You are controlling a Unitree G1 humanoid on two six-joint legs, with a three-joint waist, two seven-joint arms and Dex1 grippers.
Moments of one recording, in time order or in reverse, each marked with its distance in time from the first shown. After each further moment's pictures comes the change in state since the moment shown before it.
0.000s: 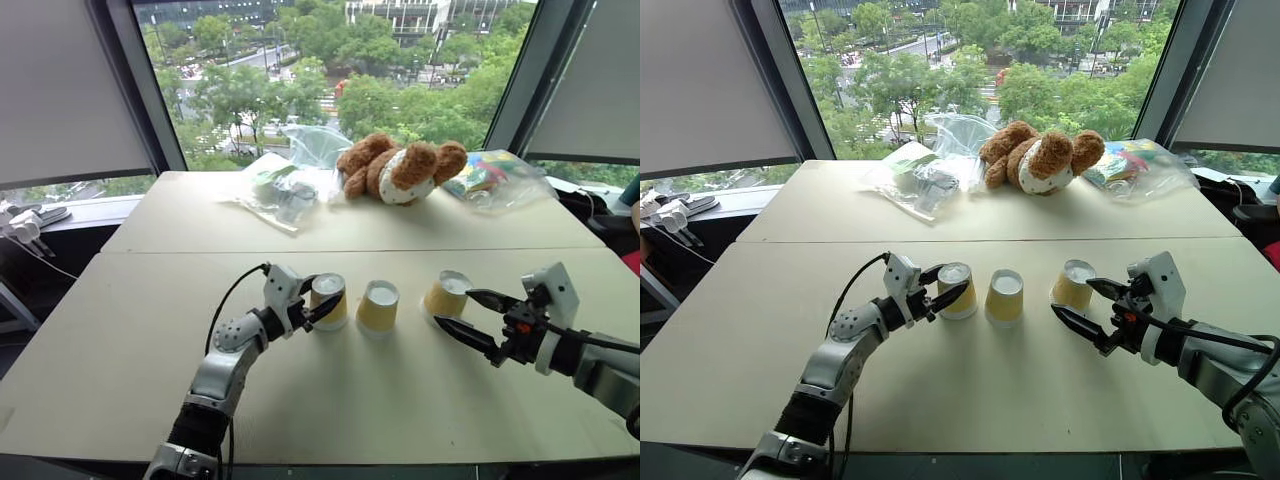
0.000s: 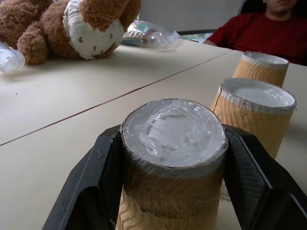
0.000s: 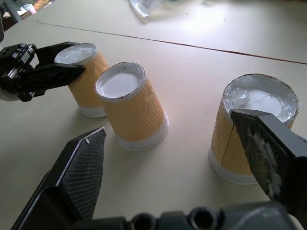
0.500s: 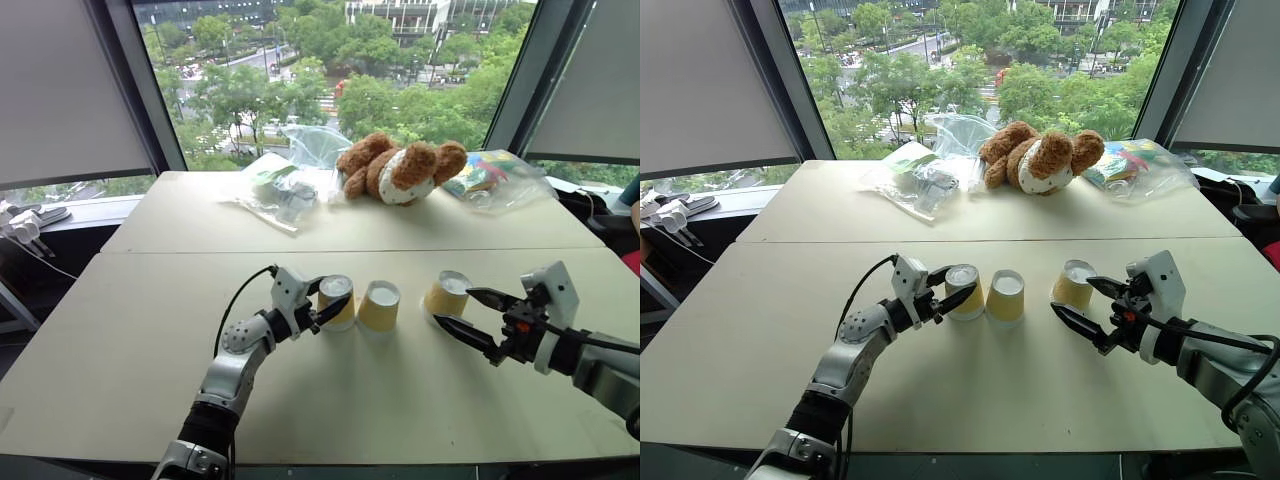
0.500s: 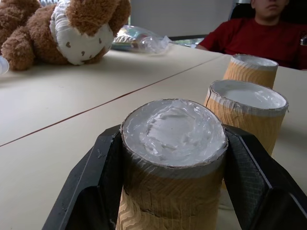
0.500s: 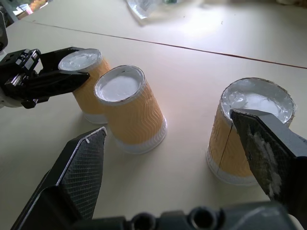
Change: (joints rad) left arm -0.009 -0.041 -0.008 0.052 0.015 -0.062 -0.026; right arm 0.000 0.002 0.000 -0.018 0.001 0.002 -0.025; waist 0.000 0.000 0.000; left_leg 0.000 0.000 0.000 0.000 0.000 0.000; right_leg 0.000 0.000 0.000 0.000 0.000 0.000
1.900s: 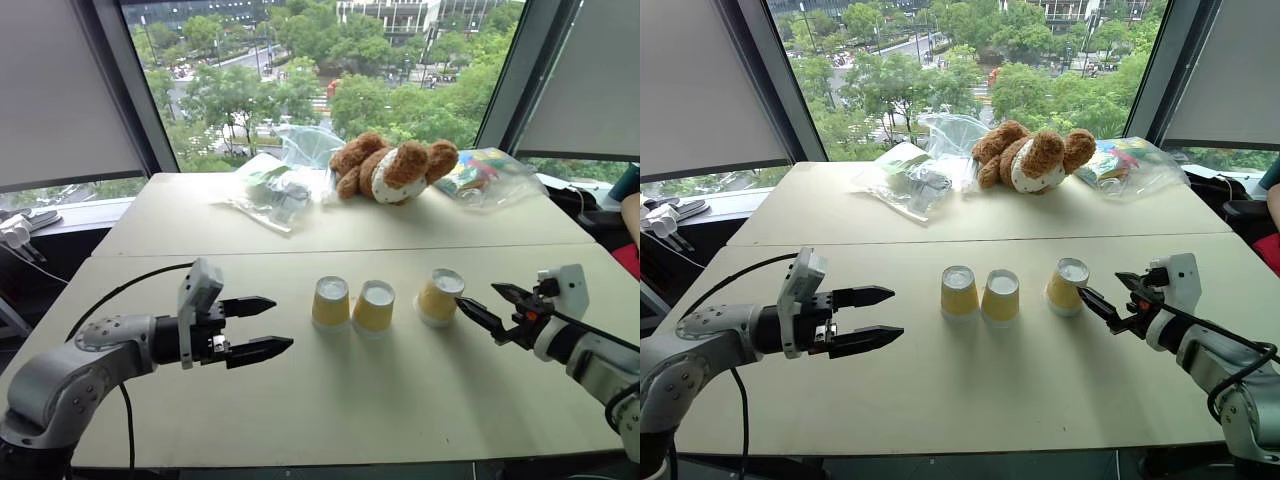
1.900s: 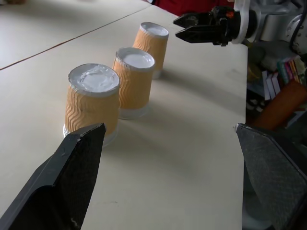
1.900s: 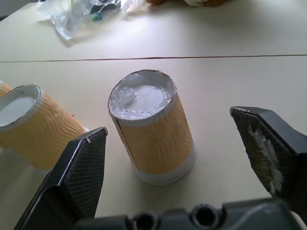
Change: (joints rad) left arm 0.204 0.667 0.297 -0.743 -0.670 0.830 -0.151; right arm -0.090 0.124 0.044 0.286 -0.156 -0.146 -0.035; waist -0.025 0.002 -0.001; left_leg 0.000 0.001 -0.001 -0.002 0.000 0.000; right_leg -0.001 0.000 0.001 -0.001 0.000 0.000
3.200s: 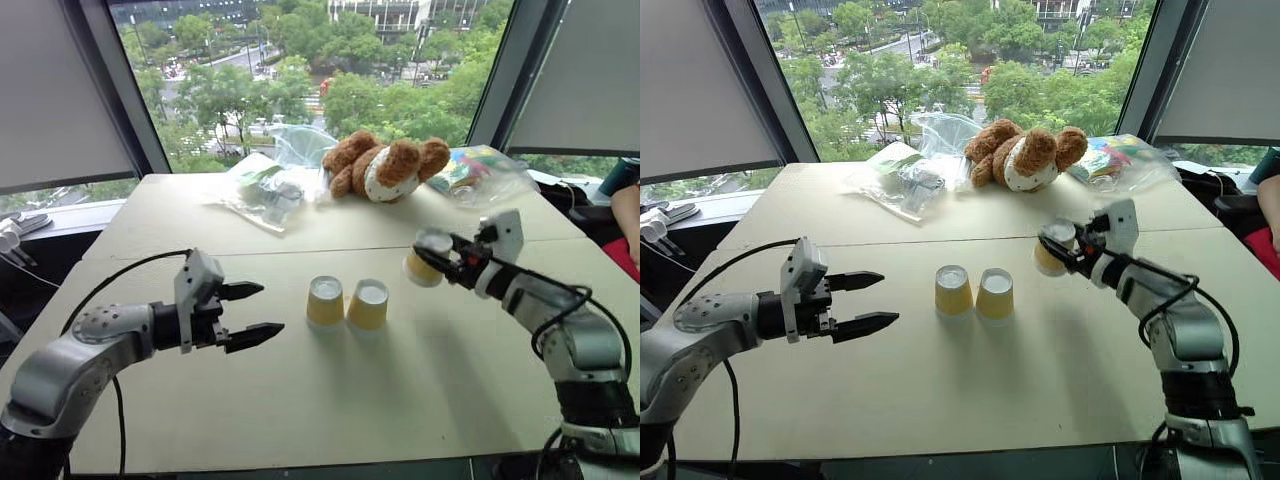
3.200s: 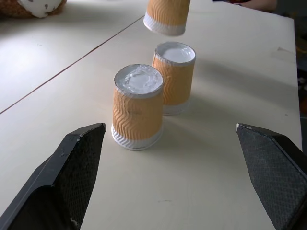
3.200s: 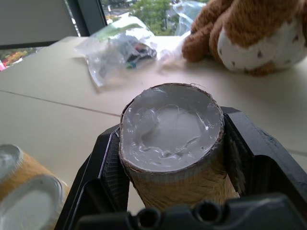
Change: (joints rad) left arm -0.020 0.057 -0.039 0.063 0.170 -0.135 -0.010; right arm -0.525 0.058 0.245 0.160 -0.160 -0.079 0.018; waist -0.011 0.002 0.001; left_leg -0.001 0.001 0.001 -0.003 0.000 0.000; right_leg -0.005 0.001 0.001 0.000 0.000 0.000
